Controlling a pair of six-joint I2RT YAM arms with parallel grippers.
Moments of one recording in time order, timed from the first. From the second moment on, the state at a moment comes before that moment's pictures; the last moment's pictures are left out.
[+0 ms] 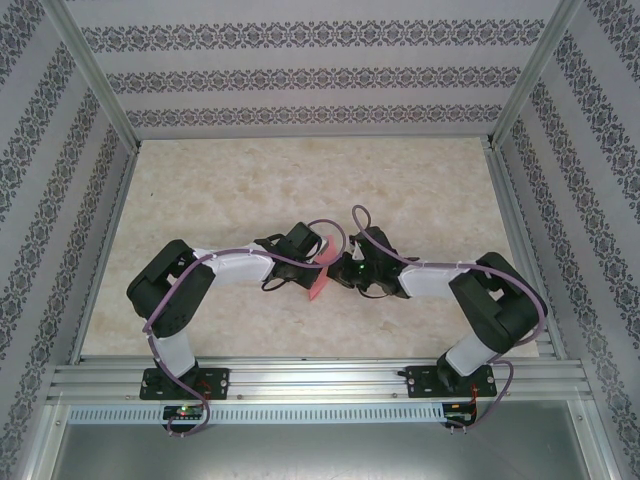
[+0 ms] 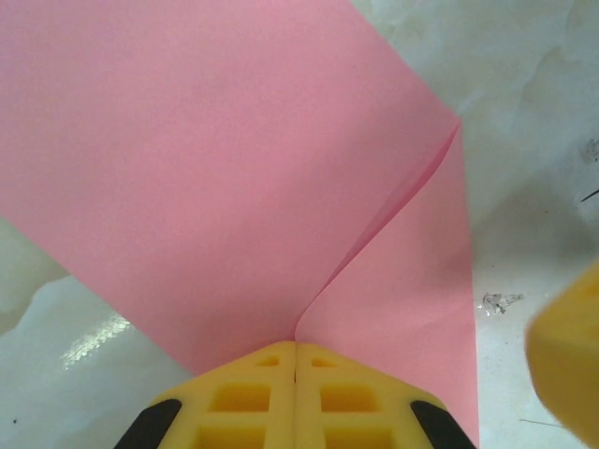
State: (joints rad) left arm -0.76 1.80 0.99 -0.28 0.06 -0.24; right arm 0.63 1.59 0.61 0.21 -0.43 0.98
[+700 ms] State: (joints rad) left arm -0.76 1.79 0.98 -0.27 0.06 -0.24; right arm 0.71 1.72 0.58 0.37 -0.39 1.09
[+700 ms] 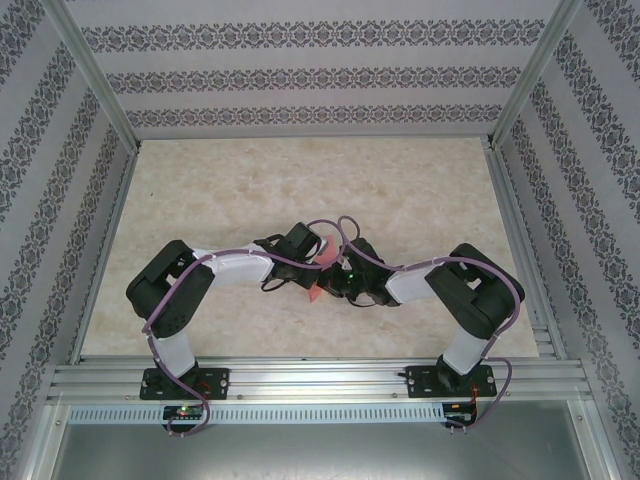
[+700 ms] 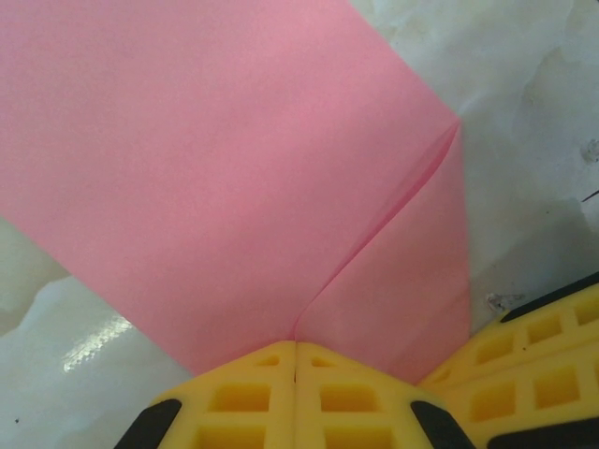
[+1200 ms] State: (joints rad) left arm -0.76 1.79 0.98 -0.27 0.06 -0.24; right arm 0.79 1.70 0.56 0.37 -0.37 1.13
